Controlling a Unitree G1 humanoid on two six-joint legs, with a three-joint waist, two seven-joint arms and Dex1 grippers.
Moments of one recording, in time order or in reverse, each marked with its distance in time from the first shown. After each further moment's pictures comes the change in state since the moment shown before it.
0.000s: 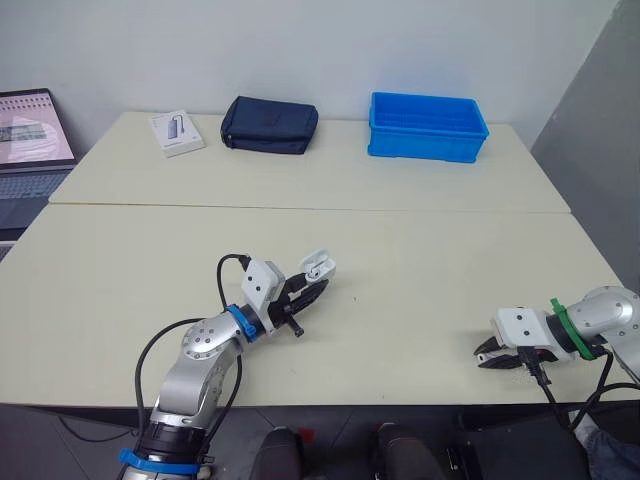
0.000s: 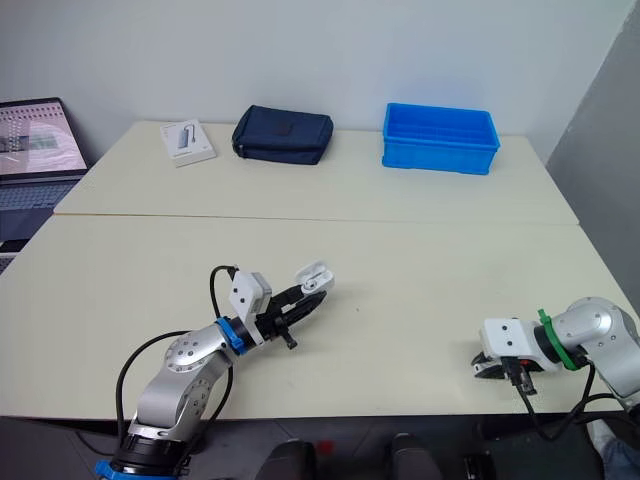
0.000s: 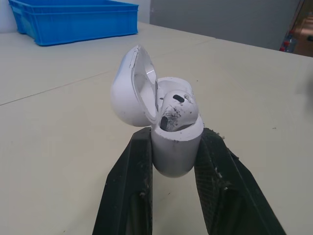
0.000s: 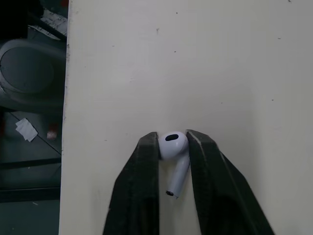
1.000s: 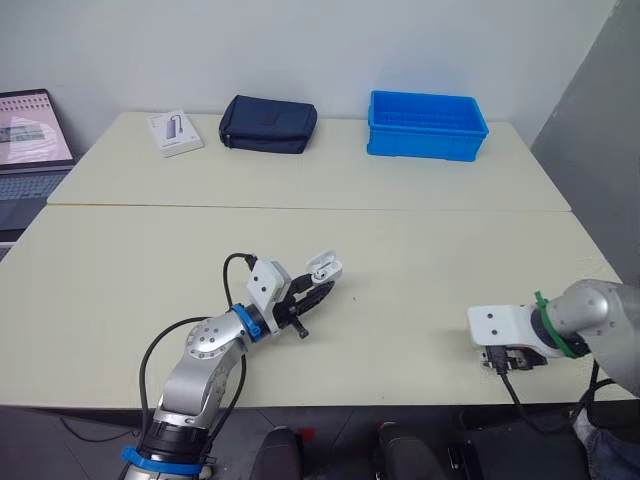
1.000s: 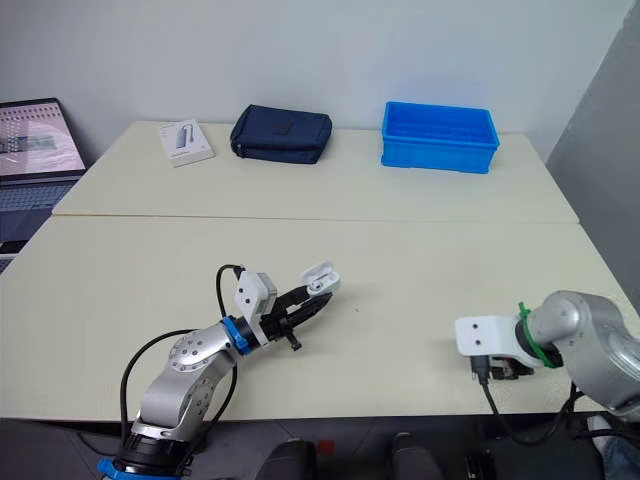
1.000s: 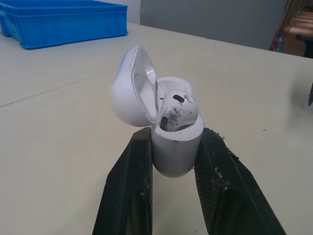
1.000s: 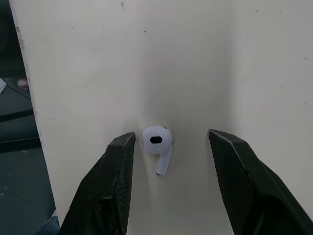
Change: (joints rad) left arm -0.006 -0.003 -0.023 -0.014 0.001 0.004 -0.008; right arm -0.091 -0.110 0.168 -0.463 -0.227 0.571 -0.109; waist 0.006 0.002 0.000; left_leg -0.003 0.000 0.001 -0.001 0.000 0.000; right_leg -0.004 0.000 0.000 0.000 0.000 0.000
